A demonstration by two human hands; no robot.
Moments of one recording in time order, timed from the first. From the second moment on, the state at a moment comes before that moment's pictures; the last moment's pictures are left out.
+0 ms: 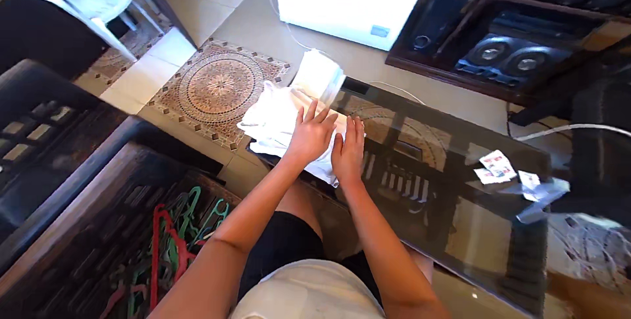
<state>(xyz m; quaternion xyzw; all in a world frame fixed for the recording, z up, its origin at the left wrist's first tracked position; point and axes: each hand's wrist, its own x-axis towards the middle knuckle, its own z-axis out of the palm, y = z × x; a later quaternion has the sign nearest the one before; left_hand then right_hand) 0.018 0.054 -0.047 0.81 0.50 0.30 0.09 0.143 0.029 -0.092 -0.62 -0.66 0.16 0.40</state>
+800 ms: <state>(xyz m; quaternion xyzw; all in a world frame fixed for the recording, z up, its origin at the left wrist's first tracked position) -0.064 0.170 -0.133 0.78 0.55 0.24 0.20 0.134 0.102 -0.121 -0.58 -0.80 0.13 0.10</state>
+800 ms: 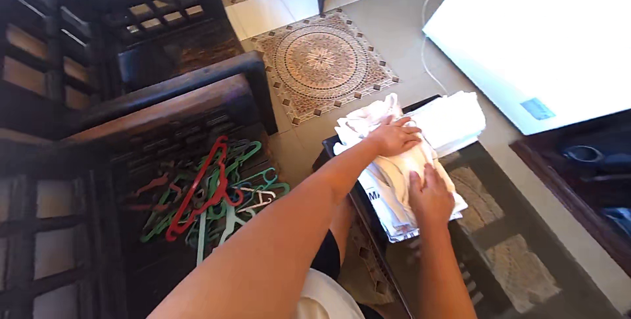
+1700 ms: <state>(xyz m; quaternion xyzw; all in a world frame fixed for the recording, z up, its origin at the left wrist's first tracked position) -0.135 -0.141 -0.199 0.25 0.68 0.54 0.43 0.264 -0.106 -0.220 -0.64 -0.72 -0.04 0.26</state>
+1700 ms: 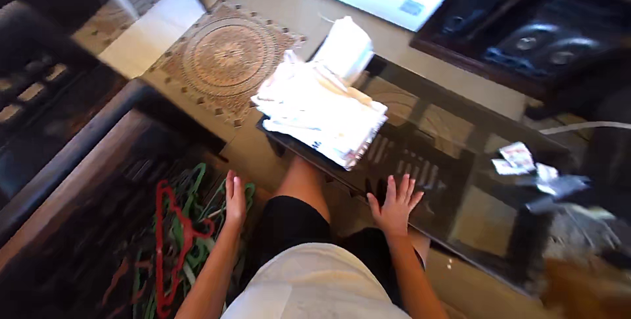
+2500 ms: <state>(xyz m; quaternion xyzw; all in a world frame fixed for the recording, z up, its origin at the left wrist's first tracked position) -0.005 0.079 -0.211 0.02 0.75 0.56 0.34 0.396 -0.119 -0.246 -0.88 -0.38 -0.10 0.27</state>
